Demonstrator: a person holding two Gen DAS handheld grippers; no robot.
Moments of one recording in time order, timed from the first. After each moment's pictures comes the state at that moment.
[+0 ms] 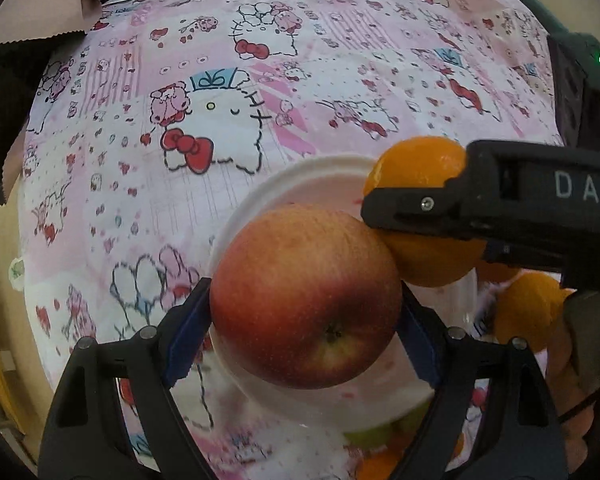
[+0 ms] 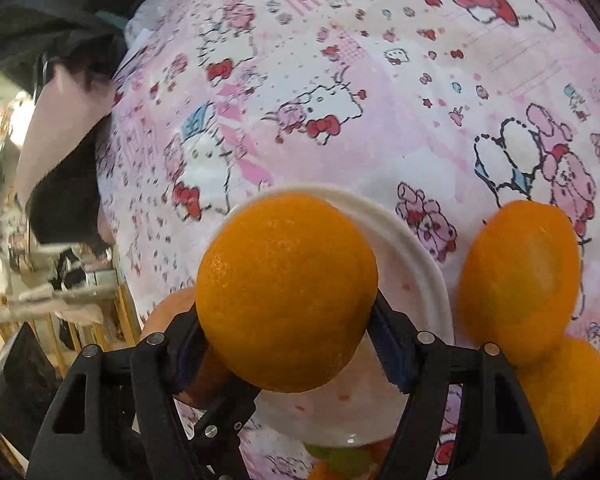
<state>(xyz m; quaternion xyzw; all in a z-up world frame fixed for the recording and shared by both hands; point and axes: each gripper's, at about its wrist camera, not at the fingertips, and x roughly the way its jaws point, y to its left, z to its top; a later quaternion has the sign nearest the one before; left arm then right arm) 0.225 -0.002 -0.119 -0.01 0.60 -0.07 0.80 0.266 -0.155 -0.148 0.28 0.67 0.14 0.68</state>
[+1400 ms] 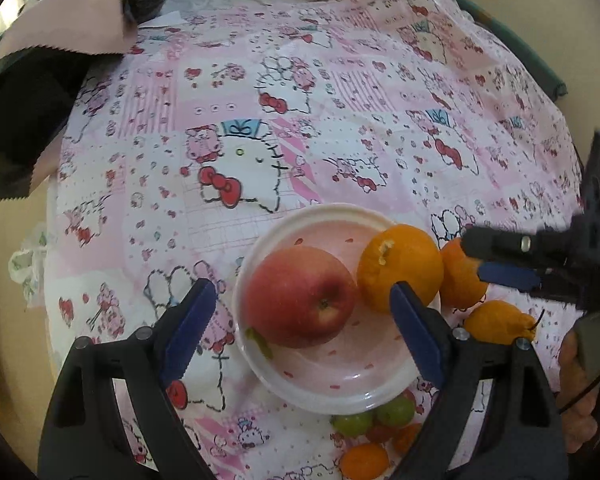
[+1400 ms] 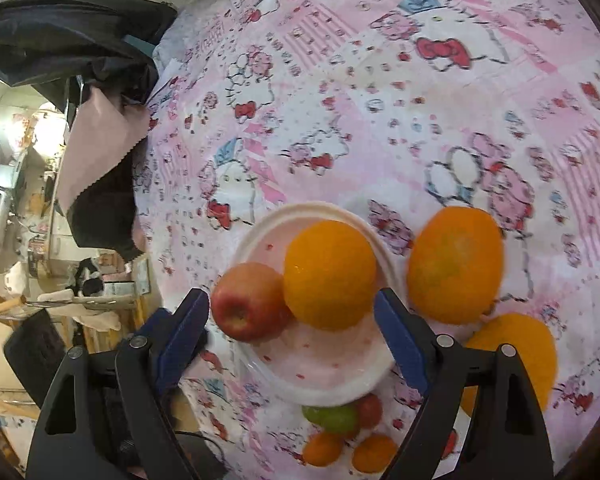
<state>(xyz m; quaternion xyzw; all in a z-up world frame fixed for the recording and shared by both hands) 0.200 0.024 -0.060 -0.07 0.54 -0.05 0.84 0.226 -0.201 -0.089 0.27 0.62 0.15 0.72</state>
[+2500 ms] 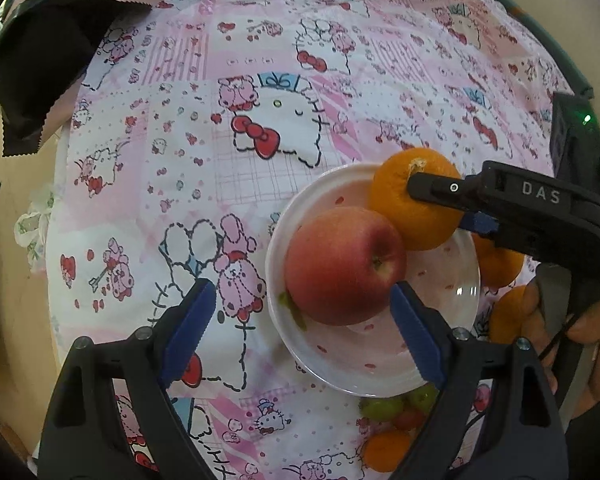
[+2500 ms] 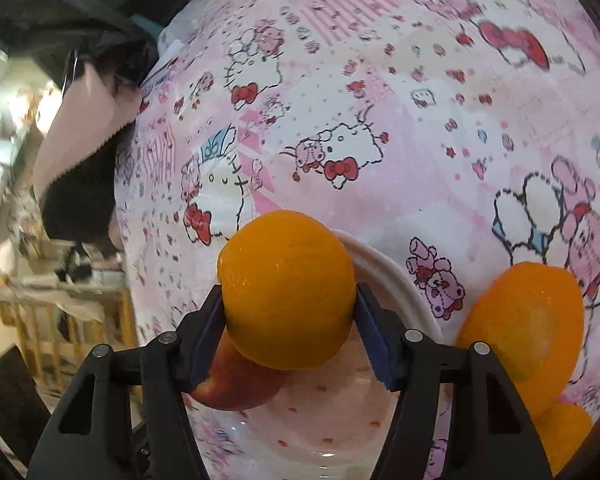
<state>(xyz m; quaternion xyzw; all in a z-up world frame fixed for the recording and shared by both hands) 0.193 0.040 -0.097 -0.07 0.59 -0.02 0.81 0.268 -0.152 -0.145 0.23 0.60 0.19 0.74</state>
